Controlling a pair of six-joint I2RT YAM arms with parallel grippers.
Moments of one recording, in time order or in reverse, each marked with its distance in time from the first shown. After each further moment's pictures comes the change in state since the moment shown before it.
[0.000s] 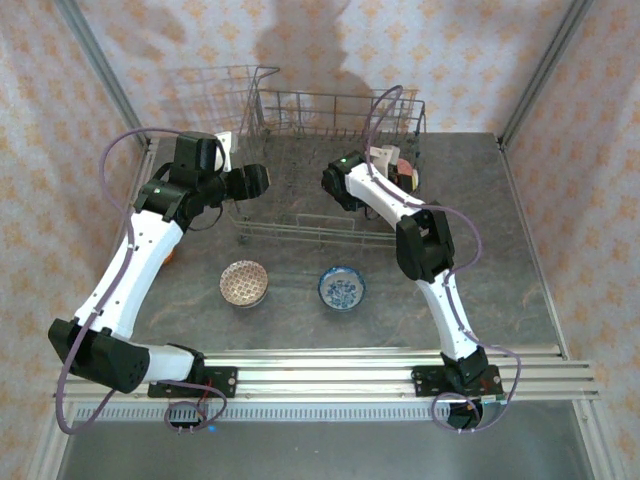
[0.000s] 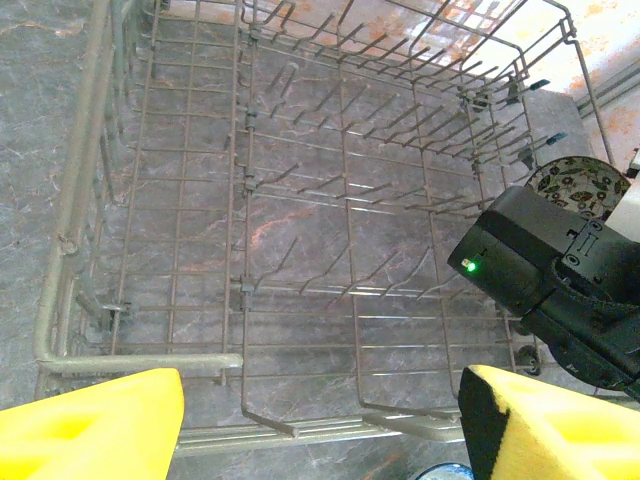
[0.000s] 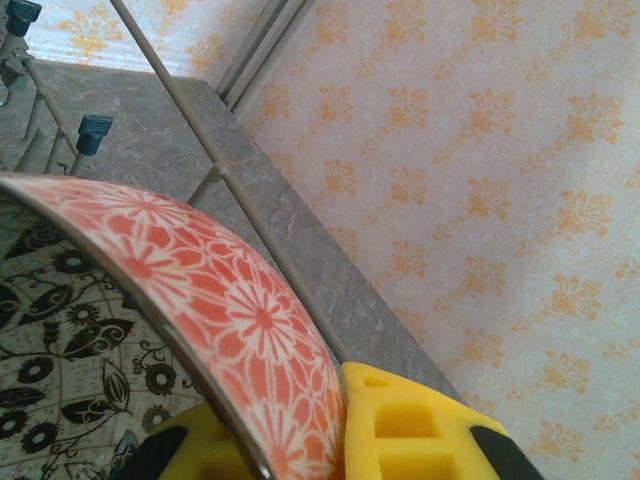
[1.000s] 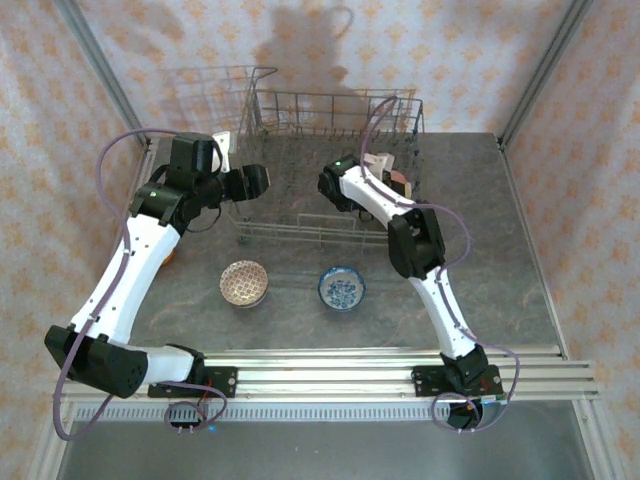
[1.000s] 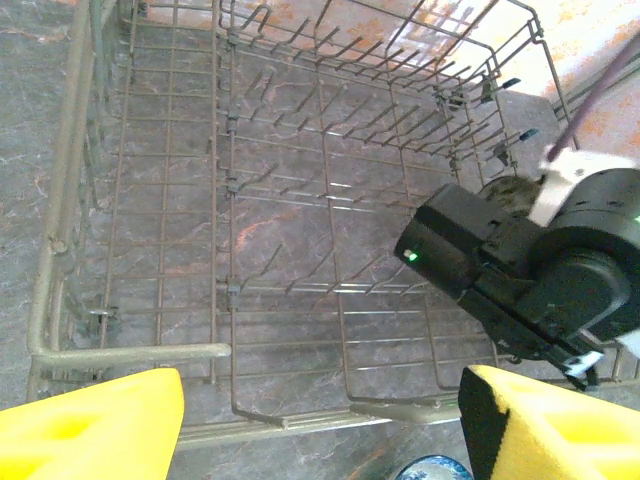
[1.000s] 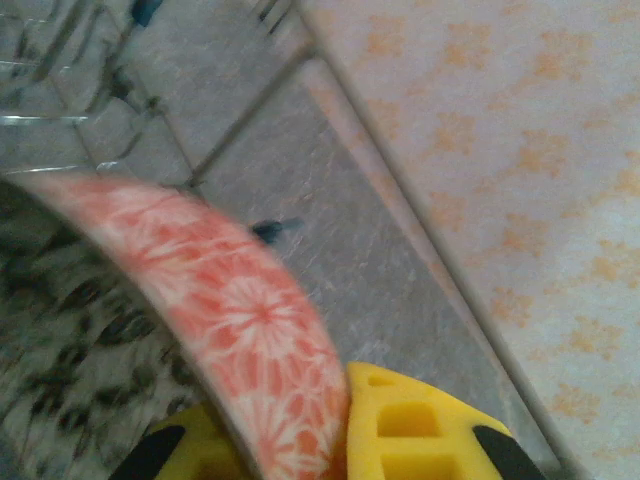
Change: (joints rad) left arm 0.000 -0.027 -0.005 0.004 0.026 0.000; right arm 0.003 0.113 0.078 0.000 -0.110 -0.066
